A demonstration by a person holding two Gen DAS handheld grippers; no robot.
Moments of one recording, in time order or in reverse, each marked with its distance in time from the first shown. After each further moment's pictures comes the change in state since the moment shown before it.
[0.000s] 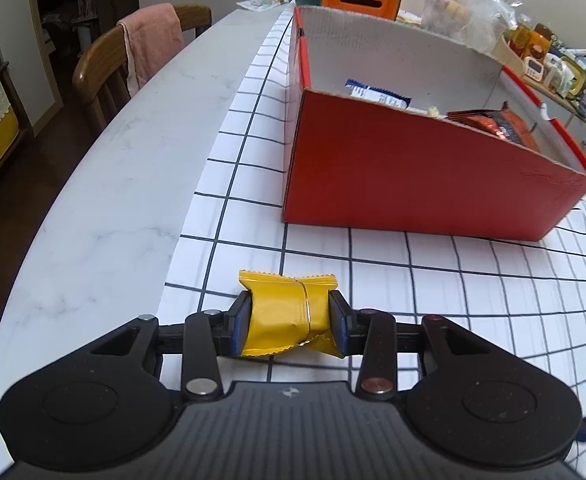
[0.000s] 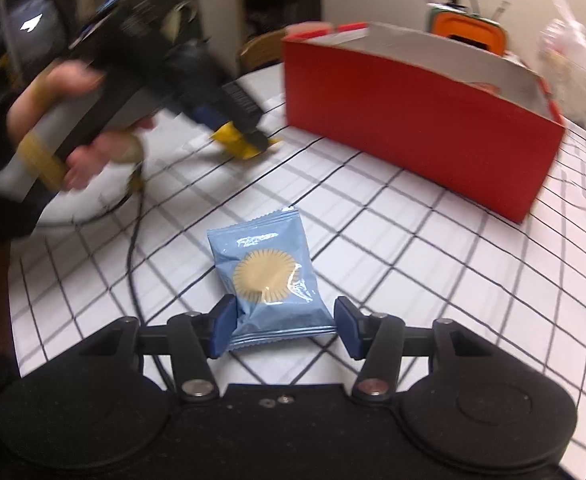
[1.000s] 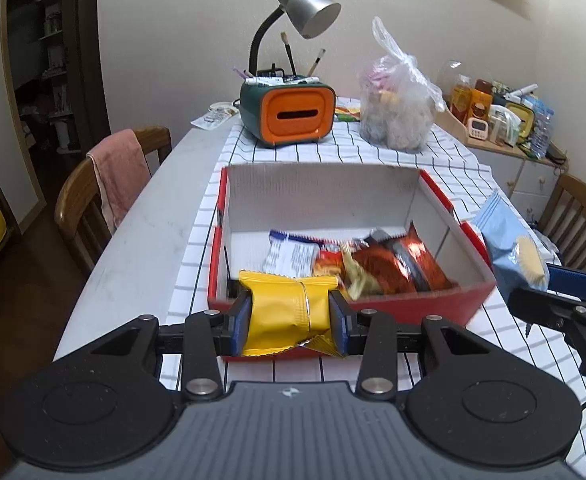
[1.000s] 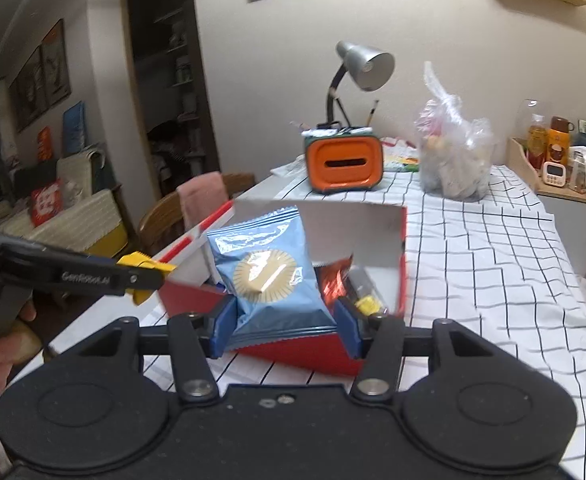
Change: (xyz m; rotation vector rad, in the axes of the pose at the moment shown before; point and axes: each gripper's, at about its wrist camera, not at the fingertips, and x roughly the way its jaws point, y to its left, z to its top) left arm -0.072 -0.063 0.063 0.118 -0.251 -0.028; right arm -0.062 -0.087 0.093 0.228 -0.359 -0.181
